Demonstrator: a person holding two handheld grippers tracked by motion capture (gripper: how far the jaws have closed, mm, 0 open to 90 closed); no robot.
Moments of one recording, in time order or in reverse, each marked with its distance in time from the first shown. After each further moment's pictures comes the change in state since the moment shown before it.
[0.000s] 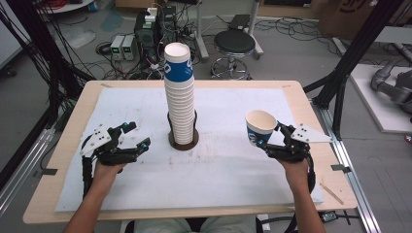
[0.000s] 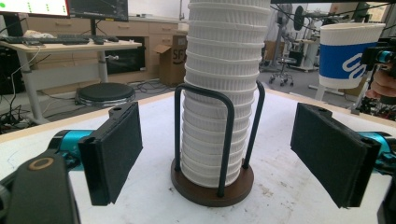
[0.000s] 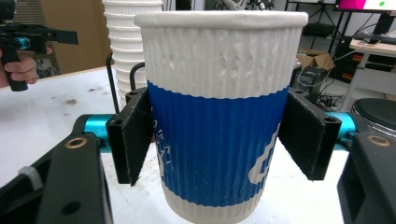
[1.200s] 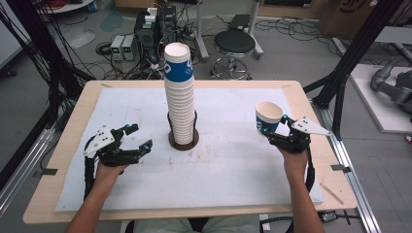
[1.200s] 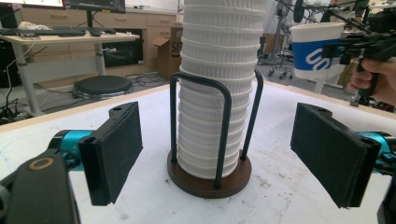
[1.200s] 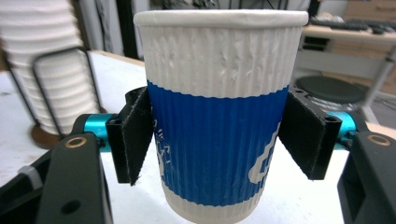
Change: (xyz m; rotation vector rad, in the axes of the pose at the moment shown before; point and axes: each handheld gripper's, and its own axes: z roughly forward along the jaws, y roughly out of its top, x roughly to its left) left arm -0.002 -0.005 0.004 0.036 -0.006 0.003; right arm -0.034 -0.014 0.016 0.053 -0.225 0.062
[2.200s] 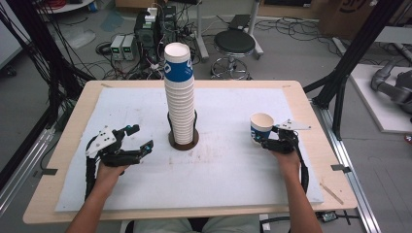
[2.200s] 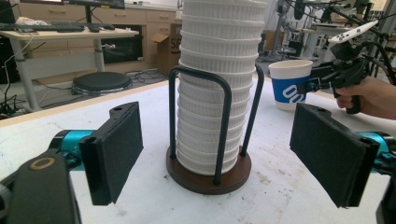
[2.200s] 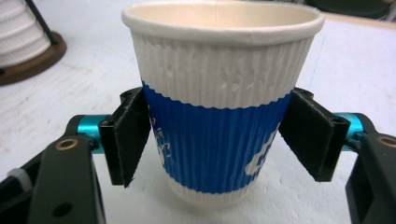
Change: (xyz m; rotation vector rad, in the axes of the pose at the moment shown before) left arm 0.000 -0.003 0.002 0.008 0.001 -0.006; right arm -0.014 -0.041 0.036 0.284 0.005 0.057
